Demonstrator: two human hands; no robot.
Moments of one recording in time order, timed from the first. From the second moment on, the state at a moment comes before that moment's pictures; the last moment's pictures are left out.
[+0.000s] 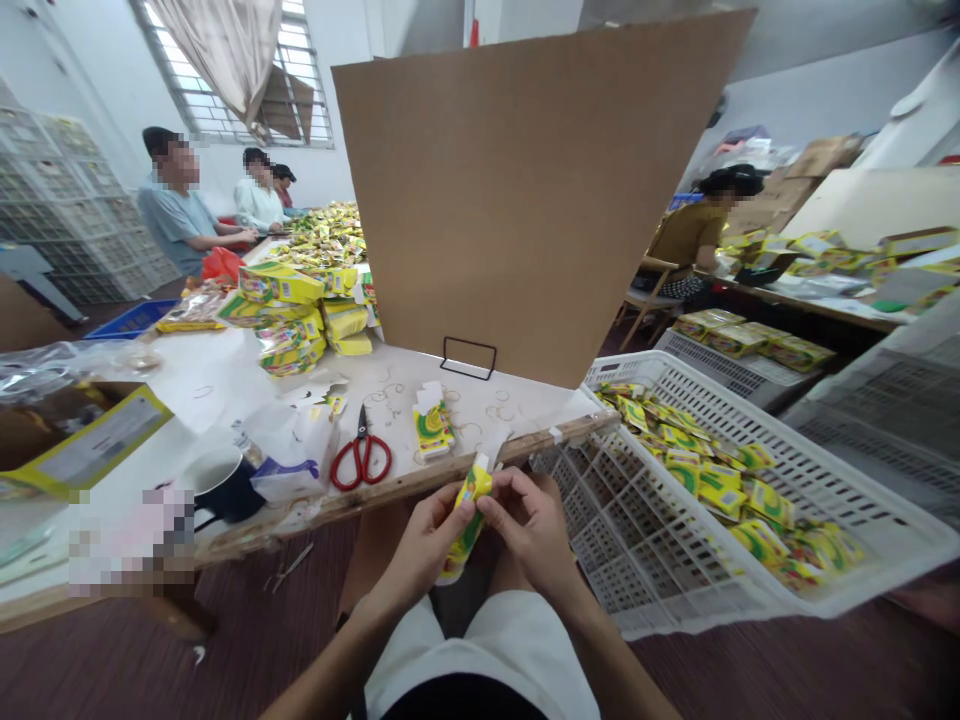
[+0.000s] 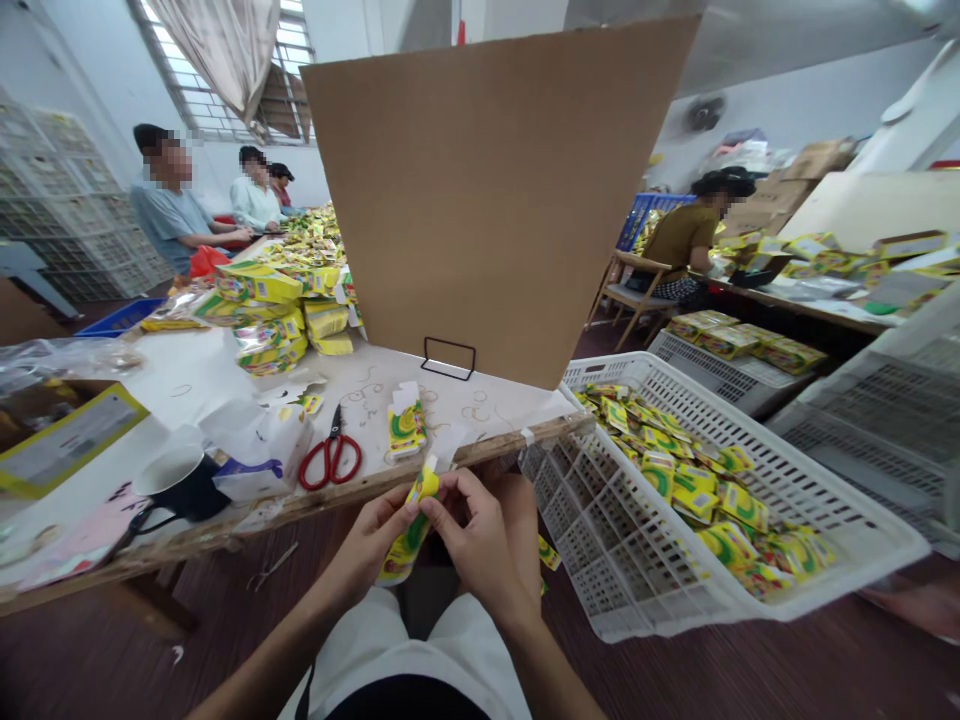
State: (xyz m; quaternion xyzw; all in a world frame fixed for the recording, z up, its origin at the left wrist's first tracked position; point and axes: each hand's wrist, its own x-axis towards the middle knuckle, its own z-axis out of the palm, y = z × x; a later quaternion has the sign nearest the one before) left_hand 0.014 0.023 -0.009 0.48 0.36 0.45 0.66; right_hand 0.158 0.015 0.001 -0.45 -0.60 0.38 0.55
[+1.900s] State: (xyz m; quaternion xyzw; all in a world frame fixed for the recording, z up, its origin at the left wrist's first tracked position) left_hand -0.002 0.030 -0.006 0.53 0.32 0.41 0.67; right_hand 0.183 0.025 -0.016 -0.49 -0.66 0.36 0.44
